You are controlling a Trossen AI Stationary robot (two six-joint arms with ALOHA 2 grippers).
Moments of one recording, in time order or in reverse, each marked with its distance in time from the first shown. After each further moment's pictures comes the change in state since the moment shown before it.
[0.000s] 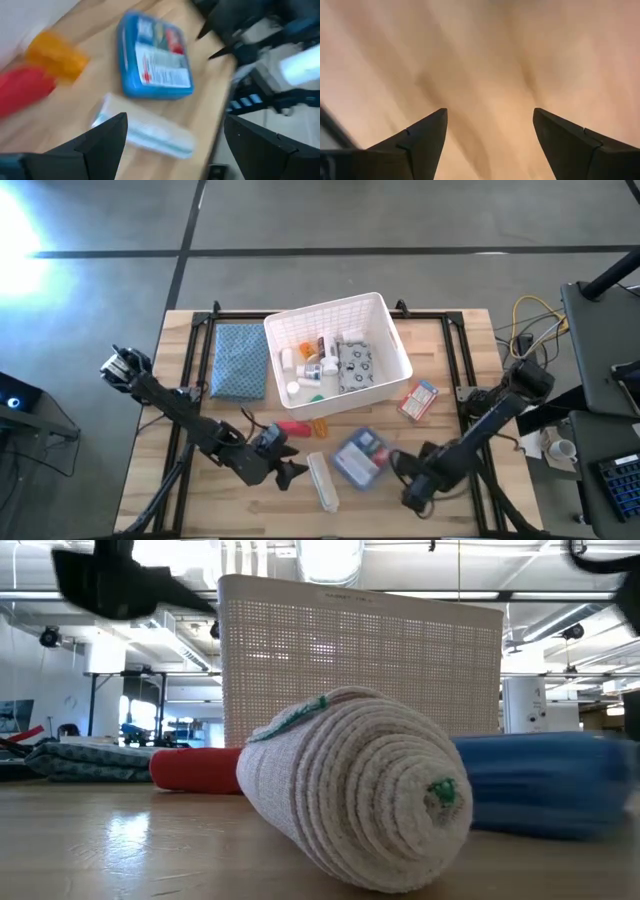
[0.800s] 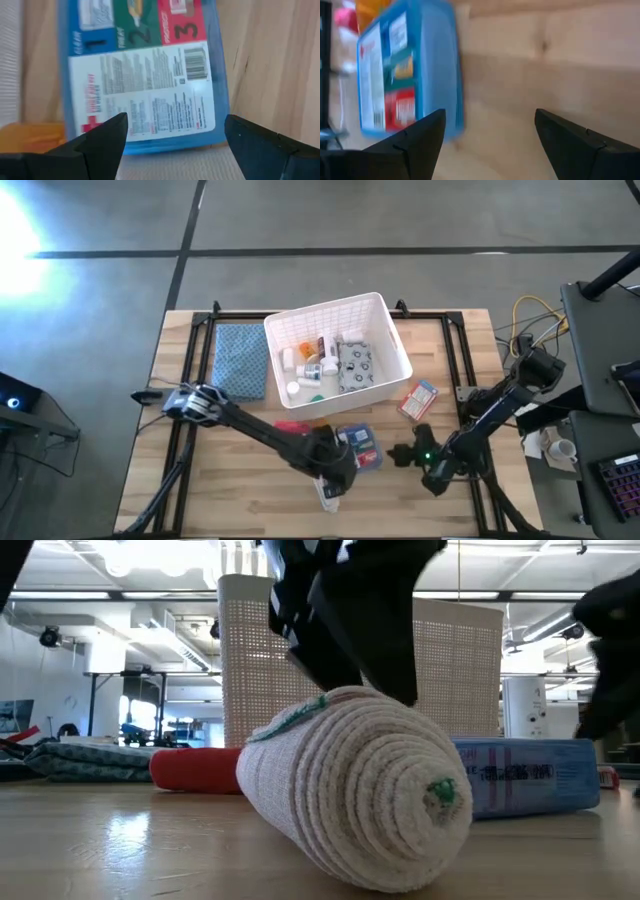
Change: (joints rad) left arm 0.209 0.701 0.879 -0.692 0.252 0.643; right arm 0.050 -0.160 -0.431 0.512 0.682 0.929
